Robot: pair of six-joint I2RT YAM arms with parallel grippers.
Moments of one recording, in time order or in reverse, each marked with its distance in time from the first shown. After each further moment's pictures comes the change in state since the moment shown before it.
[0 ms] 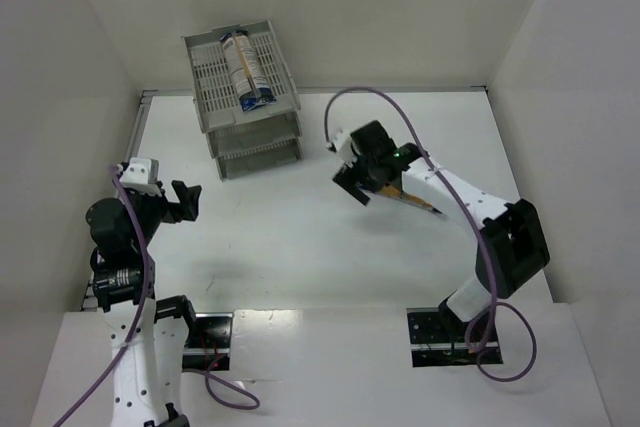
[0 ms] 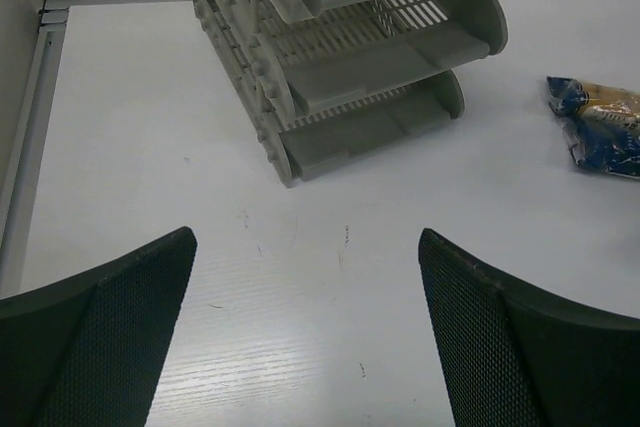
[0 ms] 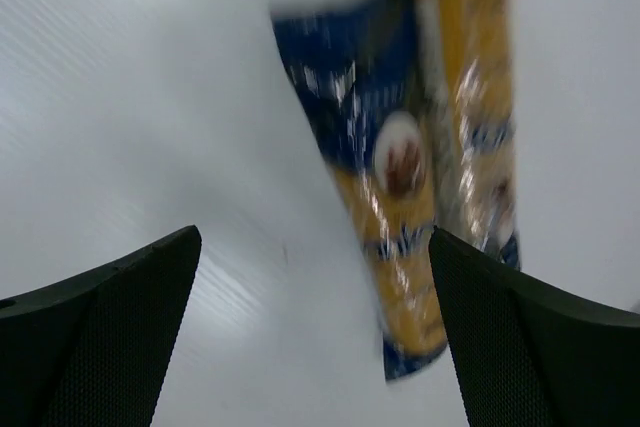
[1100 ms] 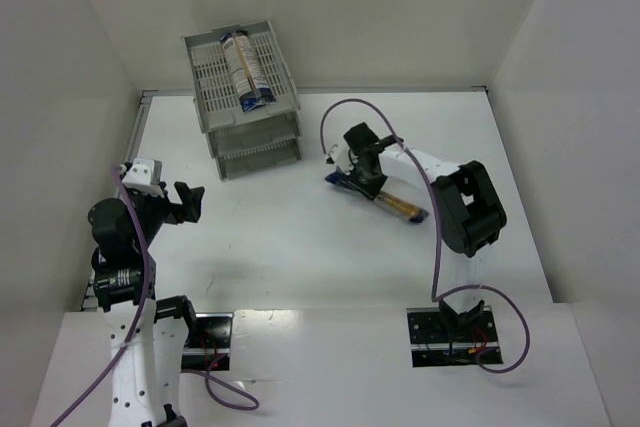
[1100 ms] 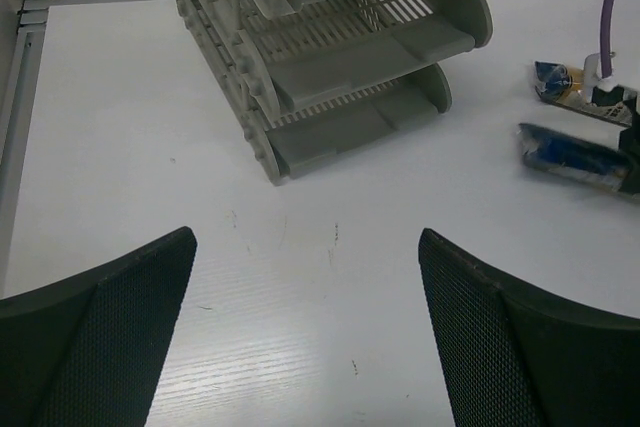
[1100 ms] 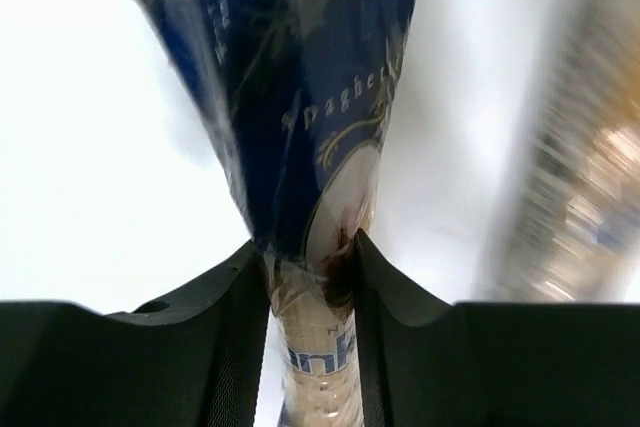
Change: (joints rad) left arm -0.019 -0.003 -0.010 0.003 0.010 0.000; right arm -0.133 0.346 0.019 -0.047 -0.024 -0.156
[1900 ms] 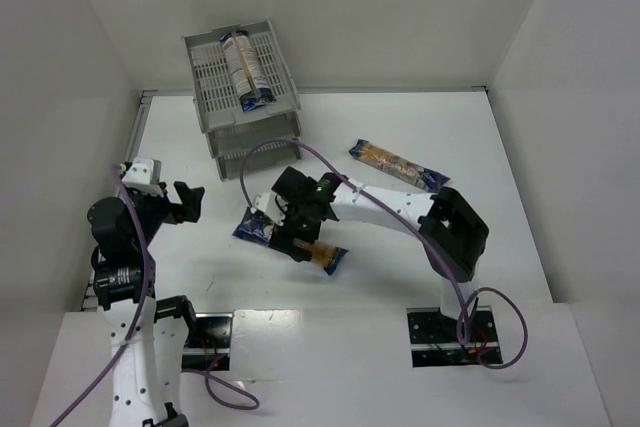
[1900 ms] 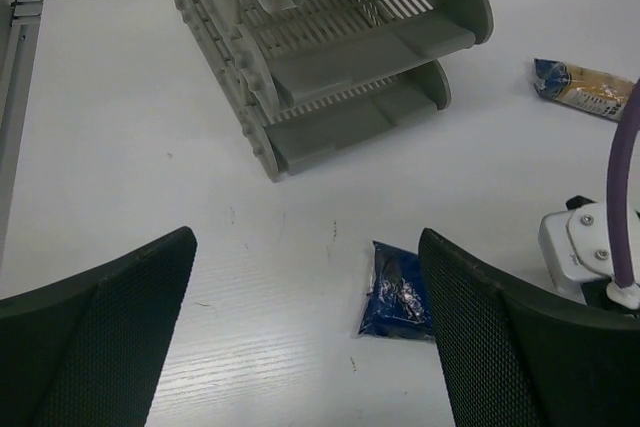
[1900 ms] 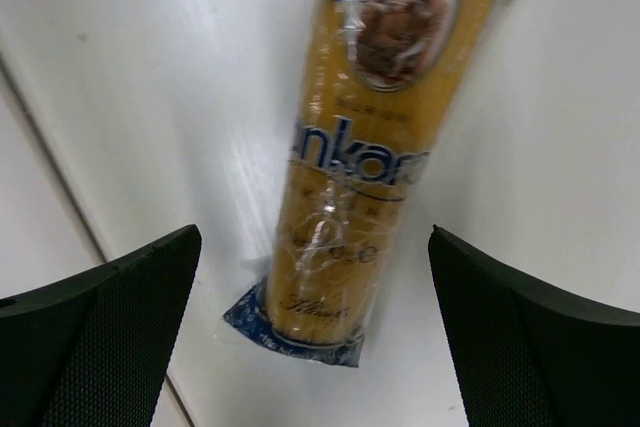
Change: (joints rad) left arm 0.011 0.012 0.000 -0.003 0.019 -0.003; right arm 0.517 -0.045 0.083 -0.053 -0.314 0.215
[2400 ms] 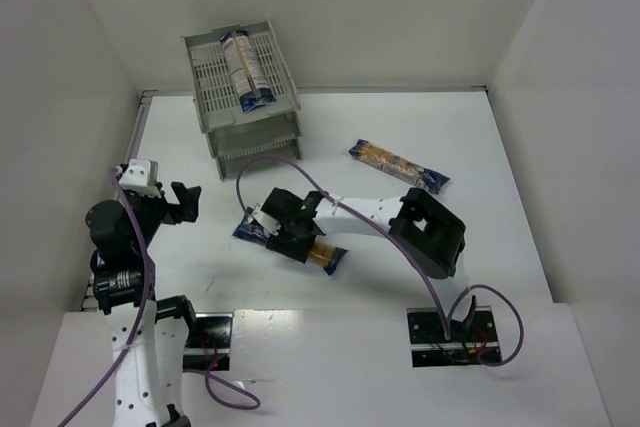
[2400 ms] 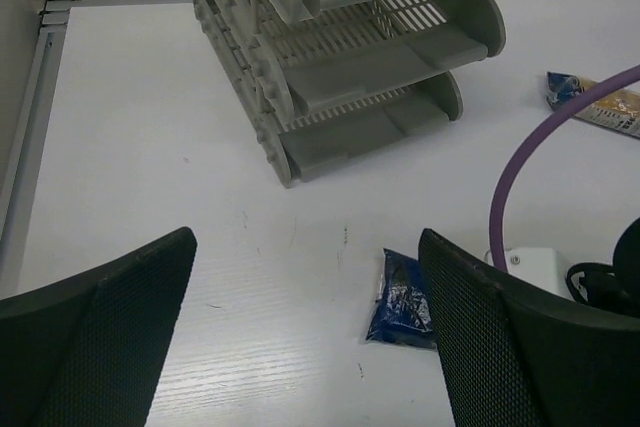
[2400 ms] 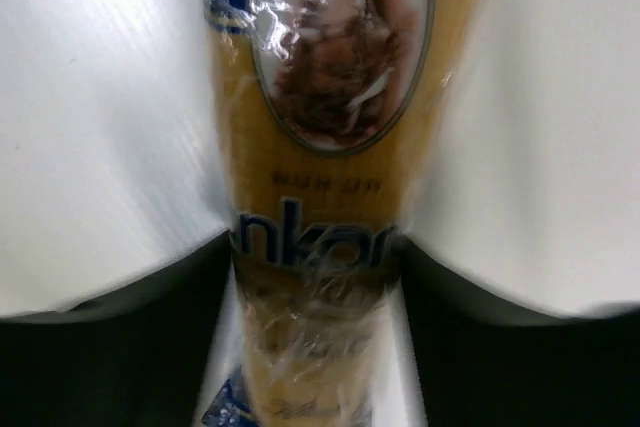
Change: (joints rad) left arm 0.014 -0.023 0.000 0.000 -0.021 -0.003; right arm 0.057 0.129 -0.036 0.115 0.234 0.153
